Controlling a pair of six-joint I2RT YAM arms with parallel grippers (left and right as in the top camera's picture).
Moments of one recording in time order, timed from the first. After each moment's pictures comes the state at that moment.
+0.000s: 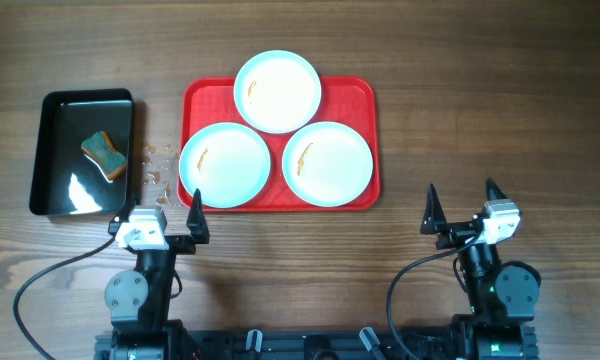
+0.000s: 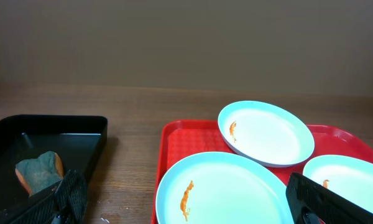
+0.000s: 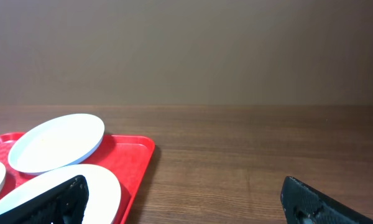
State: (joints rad) left arm 0.04 0.01 0.01 -0.07 0.07 -0.07; right arm -0.02 0.02 0.01 0.00 -0.13 0.04
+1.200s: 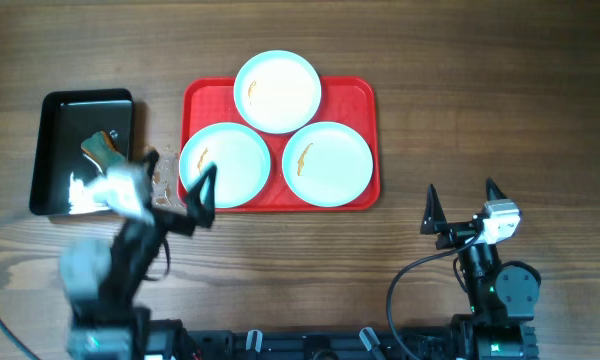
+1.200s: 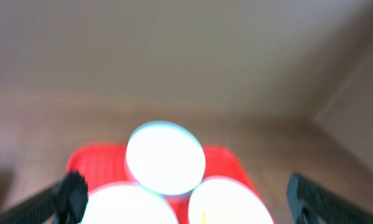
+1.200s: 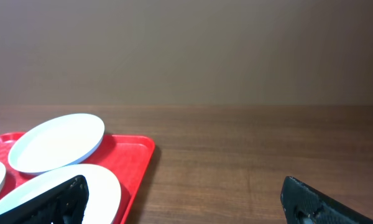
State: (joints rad) left arm 0.04 0.51 0.56 -0.20 0.38 -0.27; right arm -0.02 0.02 0.01 0.00 -0.13 0.04
